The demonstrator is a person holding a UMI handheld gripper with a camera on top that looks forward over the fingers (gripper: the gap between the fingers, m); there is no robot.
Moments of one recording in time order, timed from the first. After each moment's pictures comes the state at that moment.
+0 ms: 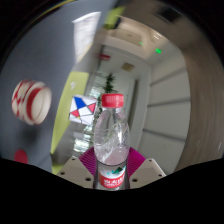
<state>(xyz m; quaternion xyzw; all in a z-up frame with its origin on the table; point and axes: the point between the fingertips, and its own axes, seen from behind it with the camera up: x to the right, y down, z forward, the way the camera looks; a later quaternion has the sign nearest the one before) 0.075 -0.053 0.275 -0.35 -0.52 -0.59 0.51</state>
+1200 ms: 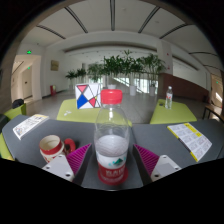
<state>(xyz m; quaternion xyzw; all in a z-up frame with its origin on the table) 0.206 -0.071 0.088 -0.82 -0.03 0.01 0.57</state>
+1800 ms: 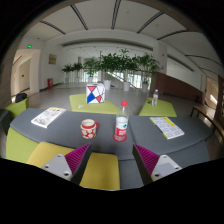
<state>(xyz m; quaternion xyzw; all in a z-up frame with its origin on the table) 0.149 -0.361 0.191 -0.84 -0.02 -0.04 0.54</state>
